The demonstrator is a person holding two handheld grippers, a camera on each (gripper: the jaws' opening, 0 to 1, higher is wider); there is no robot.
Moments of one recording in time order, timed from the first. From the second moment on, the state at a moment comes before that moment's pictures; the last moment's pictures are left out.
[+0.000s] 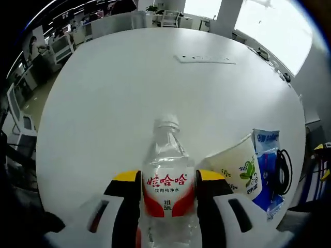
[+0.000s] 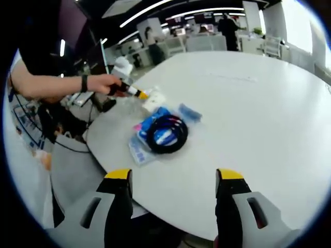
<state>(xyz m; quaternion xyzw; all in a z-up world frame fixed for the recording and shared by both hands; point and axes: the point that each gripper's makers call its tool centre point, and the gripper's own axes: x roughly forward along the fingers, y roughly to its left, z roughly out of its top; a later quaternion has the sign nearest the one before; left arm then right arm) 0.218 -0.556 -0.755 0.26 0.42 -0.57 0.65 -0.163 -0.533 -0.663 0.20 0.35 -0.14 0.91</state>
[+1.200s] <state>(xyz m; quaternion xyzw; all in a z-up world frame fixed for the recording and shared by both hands) 0.257 -0.518 -0.681 0.17 0.30 -0.52 0.78 -0.138 -0.545 -0.660 0.20 0.33 -0.10 0.92</state>
